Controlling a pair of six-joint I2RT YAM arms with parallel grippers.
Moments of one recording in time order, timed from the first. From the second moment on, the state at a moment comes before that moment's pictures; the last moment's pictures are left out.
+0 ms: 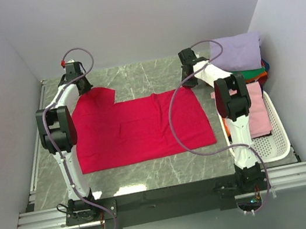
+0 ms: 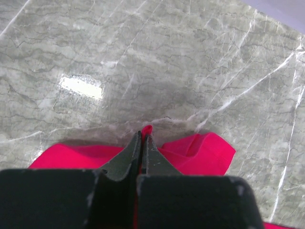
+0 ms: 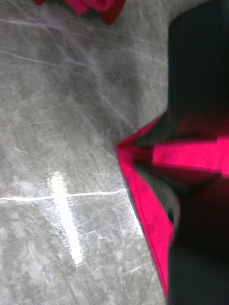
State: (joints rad) left arm -0.03 2.18 1.75 -0.31 -0.13 -0.41; right arm 0.22 2.28 1.84 -0.61 0.18 0.45
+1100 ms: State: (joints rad) left arm -0.03 1.85 1.28 -0.22 -0.33 -0.49; right arm 0.23 1.87 1.43 -0.49 0.18 0.40
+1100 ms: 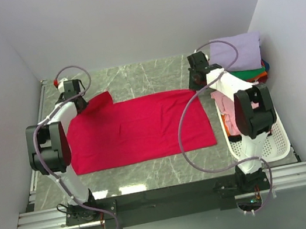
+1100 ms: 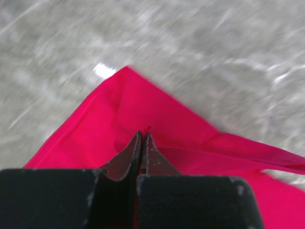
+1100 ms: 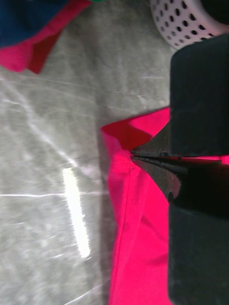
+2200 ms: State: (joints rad) left arm -0.03 1.17 0.71 -0.19 -0.45 -0.76; right arm 0.26 1.47 0.98 -0.52 0.22 0.36
